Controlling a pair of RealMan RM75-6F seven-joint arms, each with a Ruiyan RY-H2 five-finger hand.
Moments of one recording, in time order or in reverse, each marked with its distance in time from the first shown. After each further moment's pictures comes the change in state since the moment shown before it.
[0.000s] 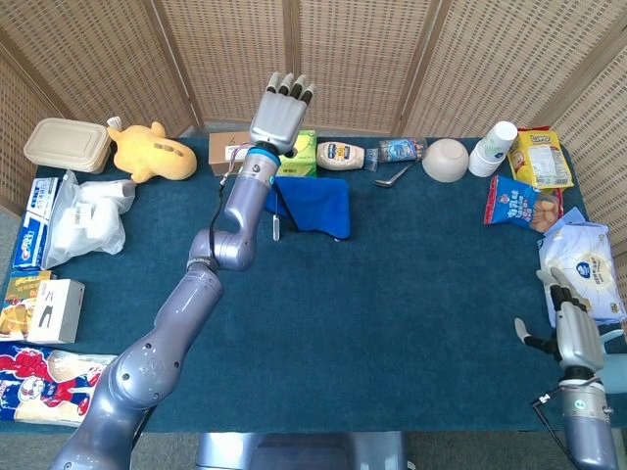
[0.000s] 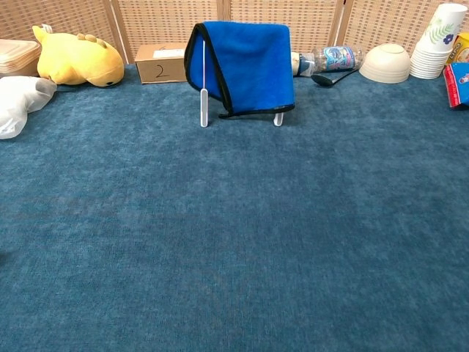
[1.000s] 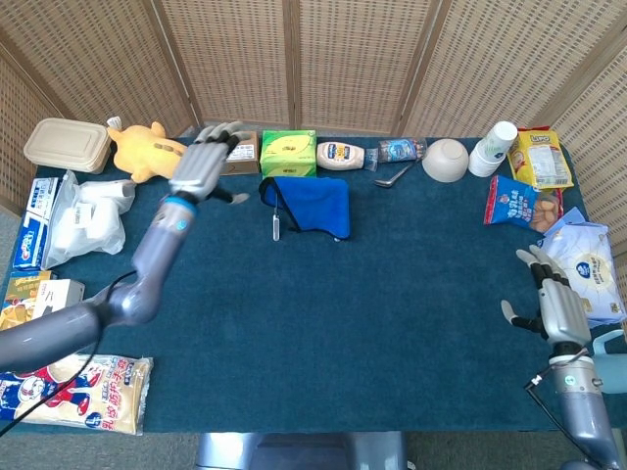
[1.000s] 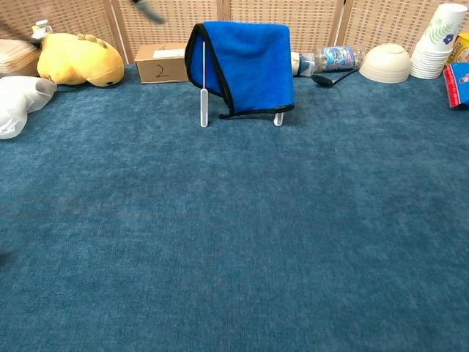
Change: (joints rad) left arm 0.570 0.554 0.025 -1.181 -0.085 0.378 -0.111; right arm 0.094 0.030 0.035 0.024 -0.015 -0.101 -0.029
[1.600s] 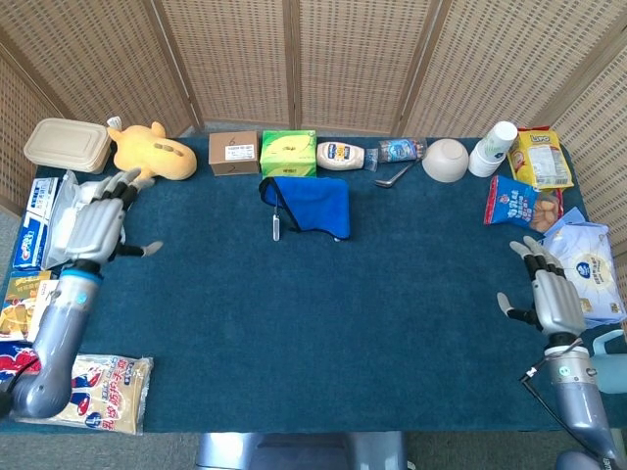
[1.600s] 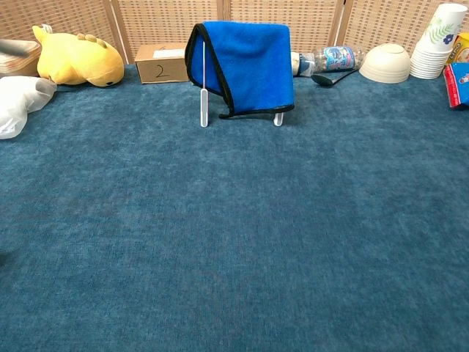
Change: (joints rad) left arm 0.423 0.262 0.170 -0.454 0.217 0.382 -0.140; right arm 0.041 -0.007 0.008 0.011 -0.005 -0.001 -0.054
